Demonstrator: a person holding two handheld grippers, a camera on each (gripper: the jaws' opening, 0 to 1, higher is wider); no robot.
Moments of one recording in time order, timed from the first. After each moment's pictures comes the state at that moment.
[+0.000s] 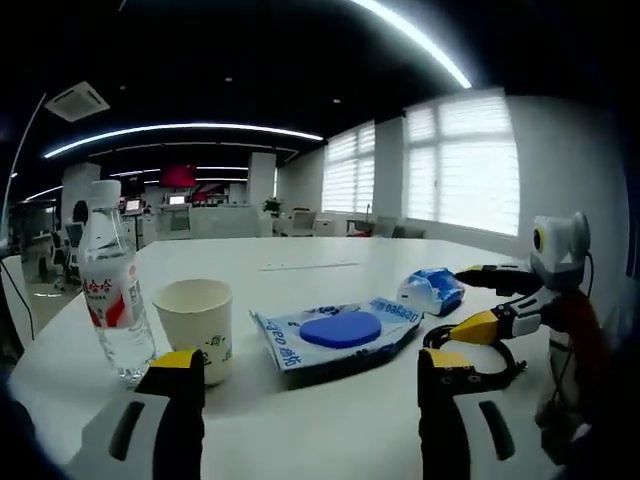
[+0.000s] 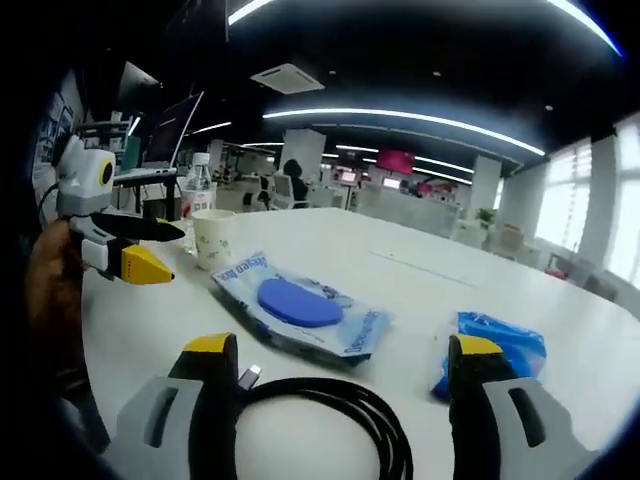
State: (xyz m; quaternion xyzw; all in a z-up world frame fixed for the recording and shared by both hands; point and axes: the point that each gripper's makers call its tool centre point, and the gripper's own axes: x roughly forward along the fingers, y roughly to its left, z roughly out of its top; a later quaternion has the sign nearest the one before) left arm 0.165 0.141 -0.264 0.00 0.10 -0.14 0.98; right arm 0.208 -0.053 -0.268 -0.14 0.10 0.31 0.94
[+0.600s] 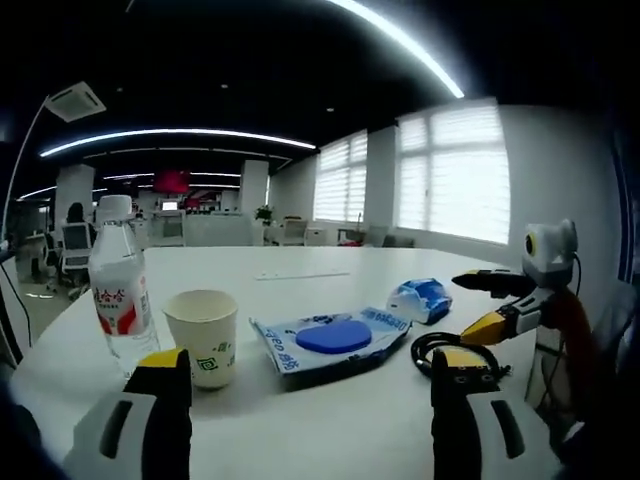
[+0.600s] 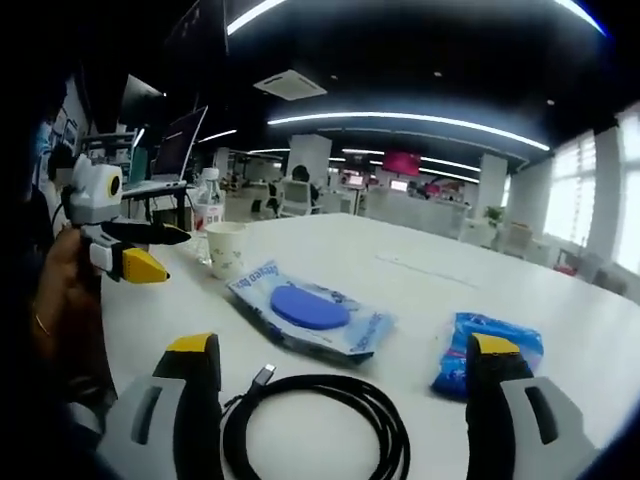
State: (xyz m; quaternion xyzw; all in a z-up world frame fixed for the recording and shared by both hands) left arm 0.152 0.144 -0.251 -0.02 0.08 -0.16 0.98; right arm 0.194 -0.064 -0.251 -0.11 0.10 0.33 0.93
